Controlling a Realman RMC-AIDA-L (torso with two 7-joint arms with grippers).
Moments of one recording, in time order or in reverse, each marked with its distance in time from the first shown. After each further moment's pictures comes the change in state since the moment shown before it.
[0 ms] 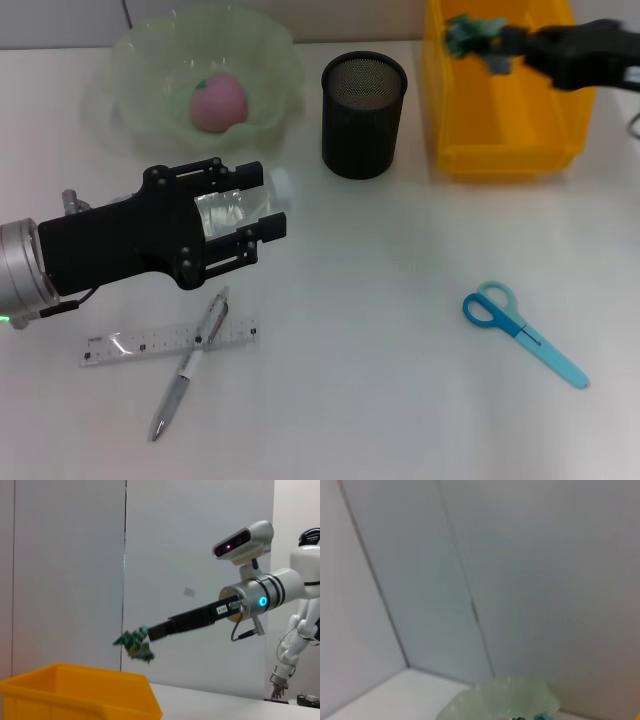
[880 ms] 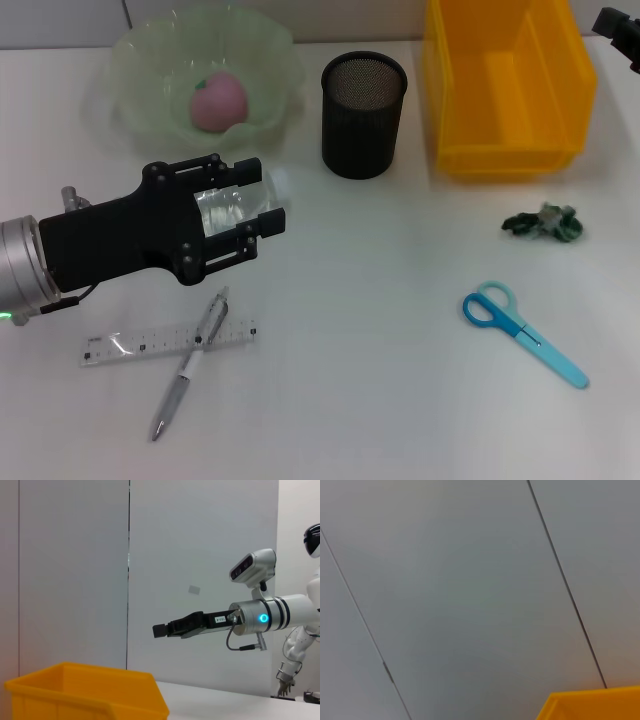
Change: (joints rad) left arm -0.002 -0.002 -0.002 0.000 0.000 -0.016 0.012; right arm -0.015 -0.005 0.163 0.281 0.197 0.106 -0.229
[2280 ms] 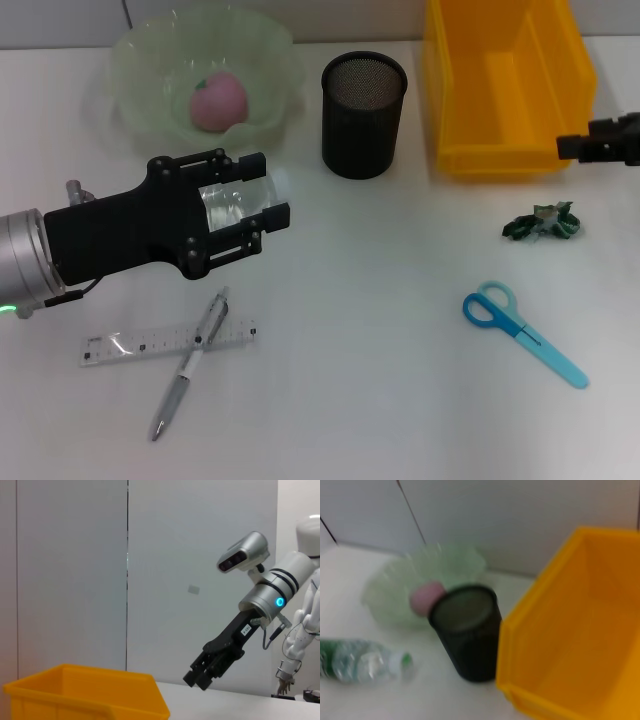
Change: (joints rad) left arm -0.013 0.000 0.004 0.000 0.000 -0.010 -0.001; right arm 0.092 -0.015 -0.012 -0.437 -0.751 -0.362 0.536
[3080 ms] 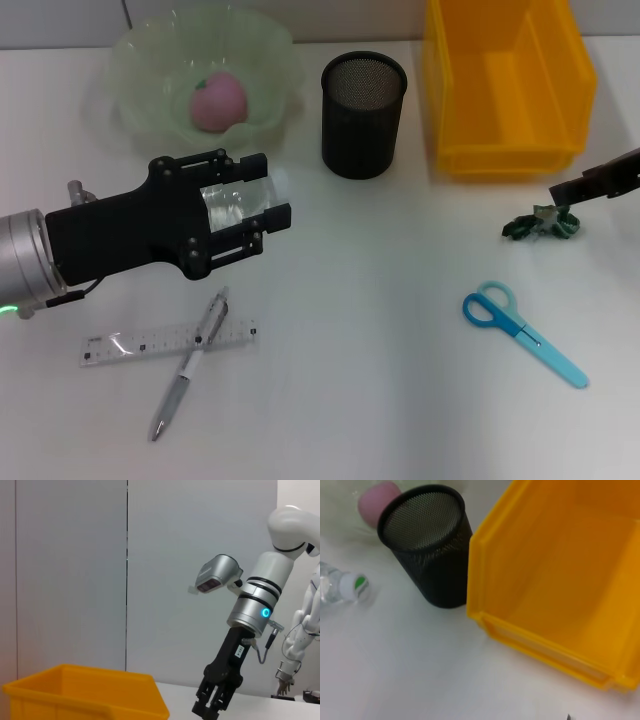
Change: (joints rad) left arm 0.000 -0.002 0.000 0.000 0.000 0.000 -0.001; right arm 0.169 0.007 -0.012 0.116 -0.328 -0.047 0.112
